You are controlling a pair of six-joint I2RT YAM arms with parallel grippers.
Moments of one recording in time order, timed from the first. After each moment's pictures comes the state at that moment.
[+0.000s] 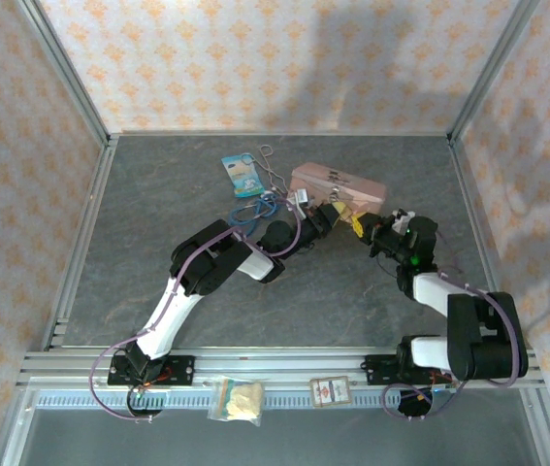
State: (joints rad) left arm -0.78 2.31 1.15 1.42 0.15 -1.38; right arm 0.02 1.30 0.35 0.70 -0.68 1.54
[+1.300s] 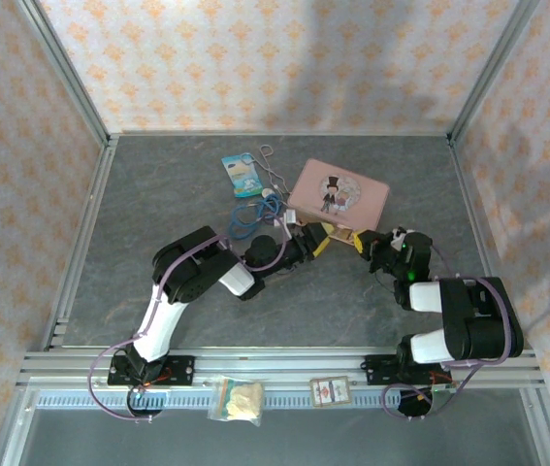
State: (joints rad) left arm -0.79 2.14 0.83 1.40 0.23 -1.44; right arm 0.01 1.40 0.21 0.83 -0.62 1.50
